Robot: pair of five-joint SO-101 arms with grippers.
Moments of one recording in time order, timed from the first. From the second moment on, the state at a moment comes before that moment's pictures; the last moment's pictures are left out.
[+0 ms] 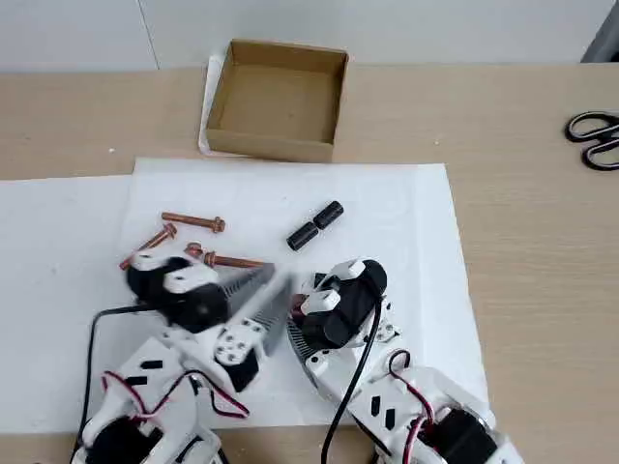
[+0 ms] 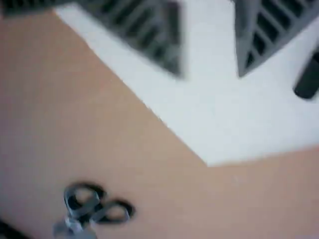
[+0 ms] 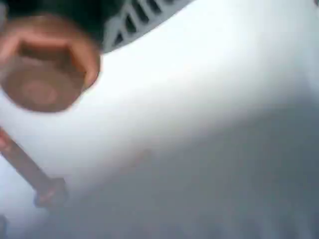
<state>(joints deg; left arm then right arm) 31.0 -103.5 71.8 54.8 18.9 -46.9 -99.1 72.2 63.1 -6.2</state>
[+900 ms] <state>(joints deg) -6.8 -103.5 72.0 61.8 18.9 -23.7 -67.3 54.0 63.0 -11.5</state>
